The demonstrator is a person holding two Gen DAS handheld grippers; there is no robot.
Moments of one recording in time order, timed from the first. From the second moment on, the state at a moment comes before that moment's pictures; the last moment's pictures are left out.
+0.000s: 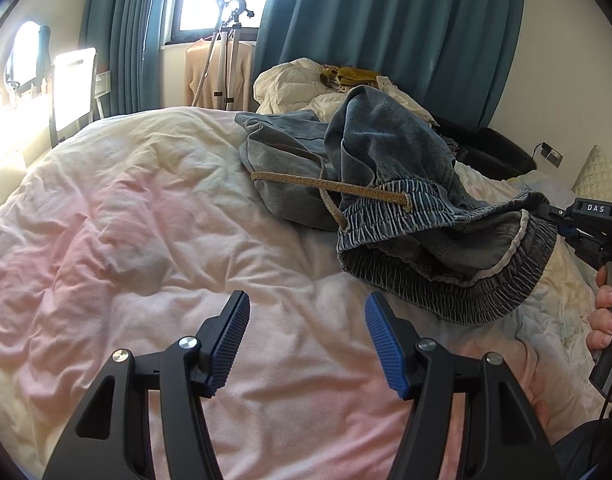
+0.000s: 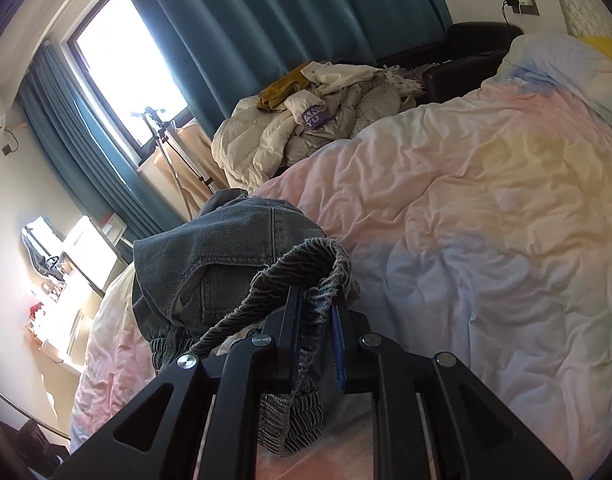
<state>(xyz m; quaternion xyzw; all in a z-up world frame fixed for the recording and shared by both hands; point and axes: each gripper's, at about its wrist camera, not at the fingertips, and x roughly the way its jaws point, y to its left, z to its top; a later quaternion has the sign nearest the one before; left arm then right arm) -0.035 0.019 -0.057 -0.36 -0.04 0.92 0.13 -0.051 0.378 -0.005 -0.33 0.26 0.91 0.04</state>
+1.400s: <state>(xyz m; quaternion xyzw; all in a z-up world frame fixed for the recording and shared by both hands) -0.030 0.023 -0.064 -0.38 -0.05 0.91 0.15 -0.088 0.286 -0.020 -0.40 0.02 0.92 0.02</state>
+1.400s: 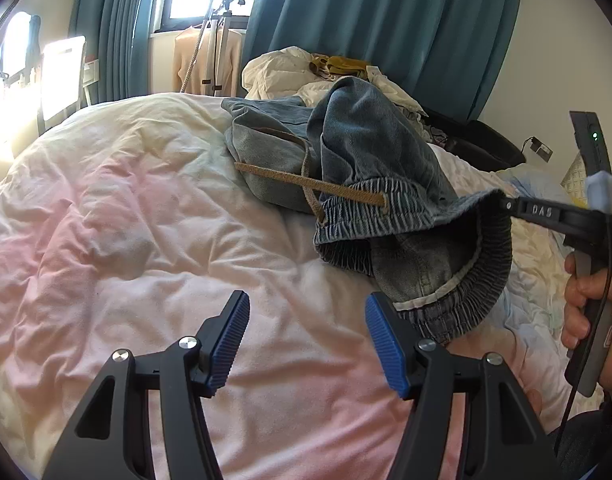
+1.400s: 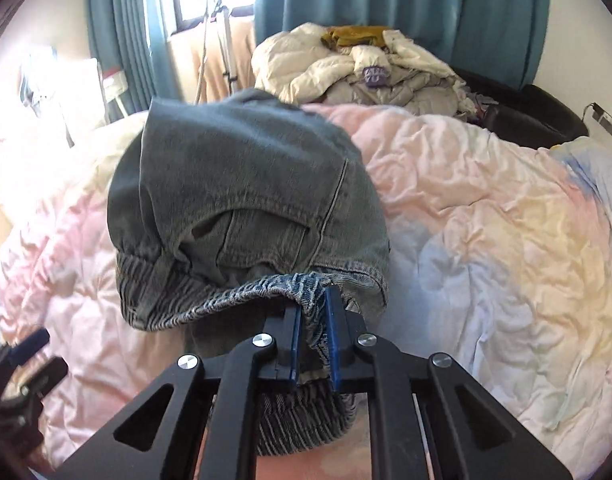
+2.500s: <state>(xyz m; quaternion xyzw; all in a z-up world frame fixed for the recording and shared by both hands) -0.116 0.183 -0.138 -0.42 -0.01 0.88 0.21 -0.105 0.466 -0.032 -0.24 0.18 0.92 0.24</state>
